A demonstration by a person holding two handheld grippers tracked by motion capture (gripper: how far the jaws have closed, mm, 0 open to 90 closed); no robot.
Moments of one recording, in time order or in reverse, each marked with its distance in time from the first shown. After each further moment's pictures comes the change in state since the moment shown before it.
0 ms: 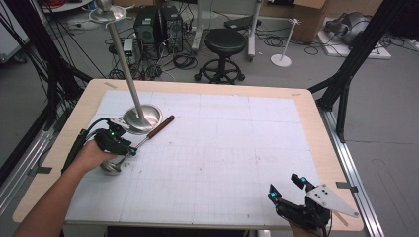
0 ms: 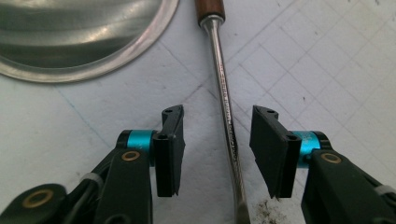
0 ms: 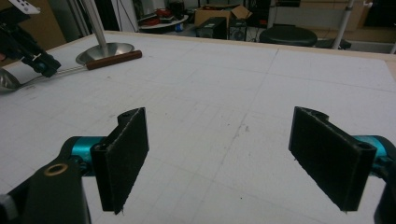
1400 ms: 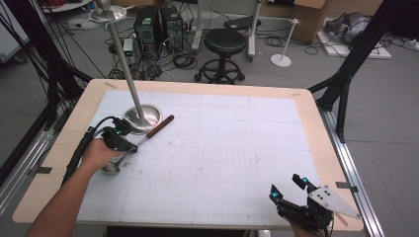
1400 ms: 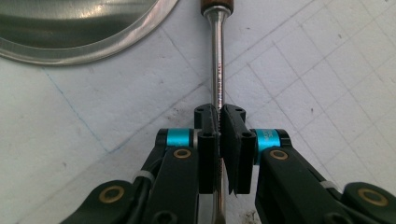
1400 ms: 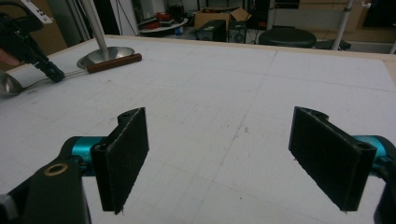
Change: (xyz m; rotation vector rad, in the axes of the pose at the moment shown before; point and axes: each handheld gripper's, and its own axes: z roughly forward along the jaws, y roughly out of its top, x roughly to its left) left arm -0.004 0.010 0.007 0.092 0.041 -0.136; right arm -0.001 0.000 -0.003 -0.016 0.002 0.012
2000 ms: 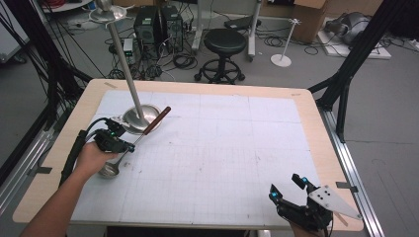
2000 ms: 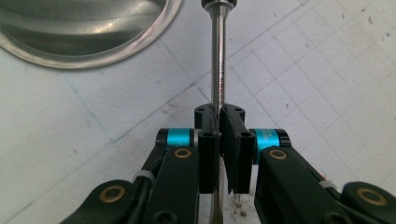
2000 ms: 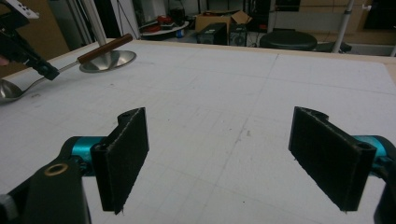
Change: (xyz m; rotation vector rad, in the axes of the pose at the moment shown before) left arm -0.006 -0.017 -0.023 -0.130 0.007 0.008; right arm 0.002 0.001 0.000 -0.009 0.004 0.006
